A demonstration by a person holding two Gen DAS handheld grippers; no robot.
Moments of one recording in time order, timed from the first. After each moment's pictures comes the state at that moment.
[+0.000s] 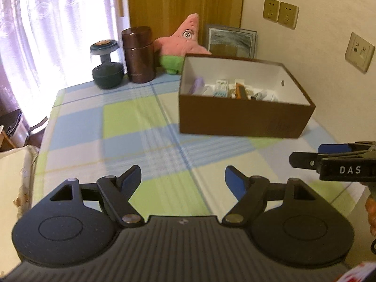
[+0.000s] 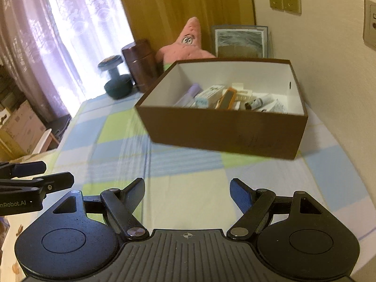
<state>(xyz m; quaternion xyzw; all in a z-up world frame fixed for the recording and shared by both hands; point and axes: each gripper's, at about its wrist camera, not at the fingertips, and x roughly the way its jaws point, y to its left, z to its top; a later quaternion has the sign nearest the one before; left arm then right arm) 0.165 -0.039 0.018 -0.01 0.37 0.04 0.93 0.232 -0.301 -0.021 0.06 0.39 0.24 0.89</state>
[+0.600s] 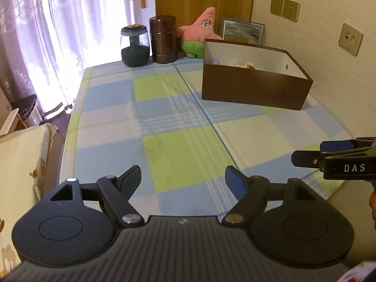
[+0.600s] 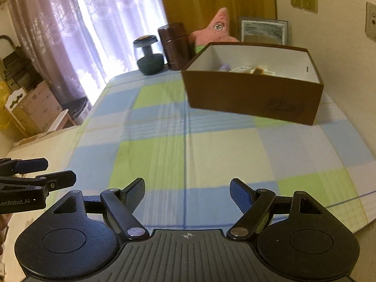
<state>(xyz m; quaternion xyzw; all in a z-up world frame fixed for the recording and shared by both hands) 0.038 -0.008 0.012 -0.02 0.38 0.06 0.92 0.117 -0.266 -0.026 0.04 0.40 0.28 0.87</state>
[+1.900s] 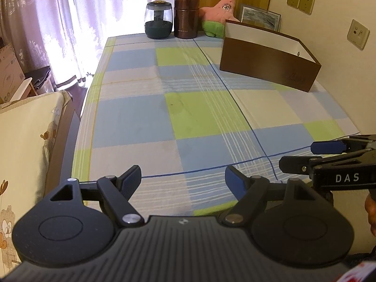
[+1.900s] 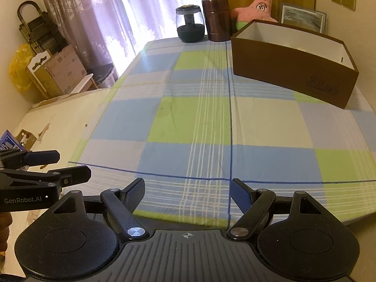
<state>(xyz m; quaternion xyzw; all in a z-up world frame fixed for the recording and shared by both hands) -0.034 0.006 -0.010 -0.05 0.41 0.09 0.90 0.051 -0.220 -0.046 -0.01 0.43 0.33 0.84</state>
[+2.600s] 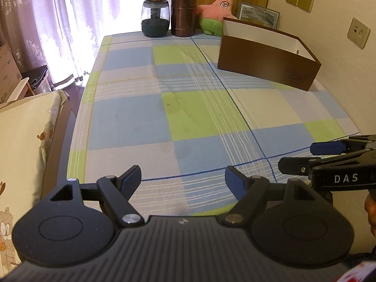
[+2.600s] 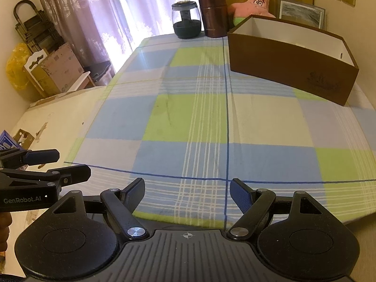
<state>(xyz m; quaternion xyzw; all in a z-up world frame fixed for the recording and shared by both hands) -0.025 0.004 -0.017 -0.05 0.42 0.09 0.90 0.055 -0.219 -0.047 -0.01 0.44 0.32 0.84</state>
